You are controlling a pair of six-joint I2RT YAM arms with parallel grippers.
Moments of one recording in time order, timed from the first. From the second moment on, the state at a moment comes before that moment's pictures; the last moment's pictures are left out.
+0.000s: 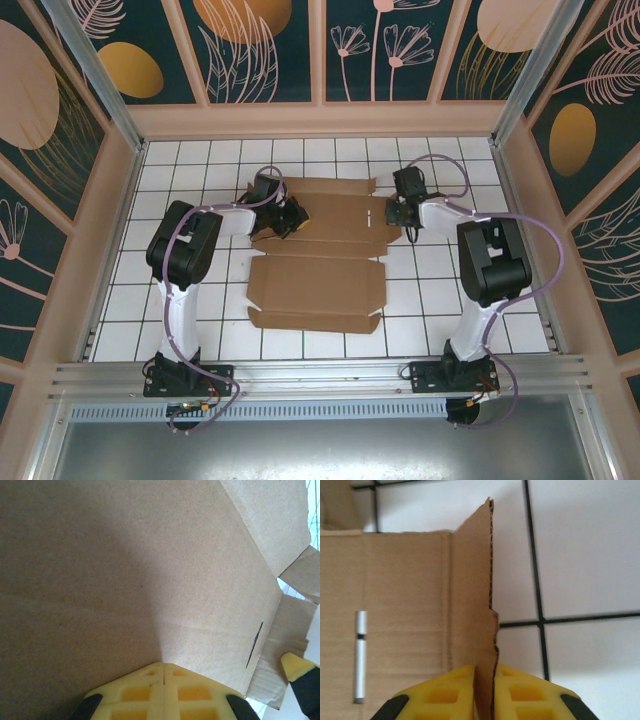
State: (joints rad) left arm -0.39 2.11 1.22 0.05 0.48 -1.05; right arm 0.30 1.84 1.14 -0.31 0.13 0.29
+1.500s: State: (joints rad) left arm -0.41 1.84 0.89 -0.01 0.42 -1.02; right arm 0.35 1.57 0.68 -0.07 -0.26 0.50
